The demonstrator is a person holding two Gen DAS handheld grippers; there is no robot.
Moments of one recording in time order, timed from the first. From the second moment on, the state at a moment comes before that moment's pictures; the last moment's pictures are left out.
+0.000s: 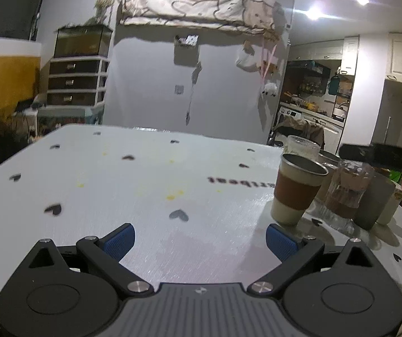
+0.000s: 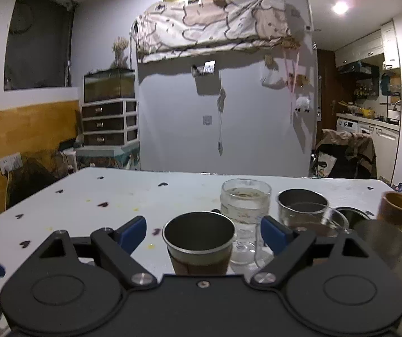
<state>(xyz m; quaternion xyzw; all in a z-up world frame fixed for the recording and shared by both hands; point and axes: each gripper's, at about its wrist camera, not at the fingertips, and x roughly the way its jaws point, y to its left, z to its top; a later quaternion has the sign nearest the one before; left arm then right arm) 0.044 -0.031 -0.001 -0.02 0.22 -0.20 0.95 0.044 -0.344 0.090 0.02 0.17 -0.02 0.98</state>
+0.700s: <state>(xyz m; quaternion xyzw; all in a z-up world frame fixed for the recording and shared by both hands) 0.002 -0.064 0.005 0.02 0.15 -0.22 0.96 -0.072 -0.365 0.061 0.02 0.11 -0.09 0.99</state>
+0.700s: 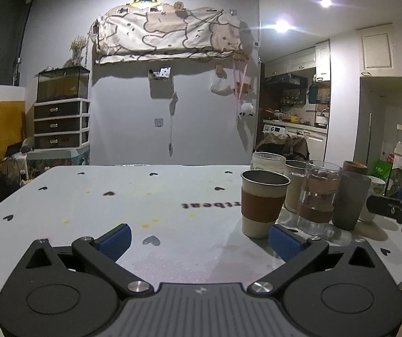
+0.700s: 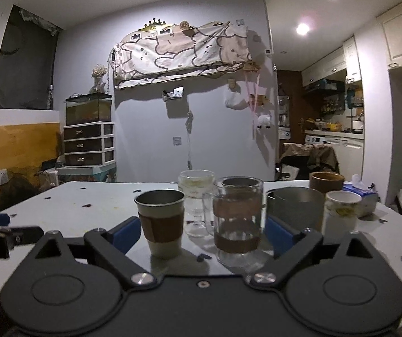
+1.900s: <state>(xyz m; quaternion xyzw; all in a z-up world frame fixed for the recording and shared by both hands) -0.015 -0.071 -0.006 0.04 0.14 -0.22 0.96 -0.104 -0.347 0.048 0.00 0.11 -0.12 0.99</state>
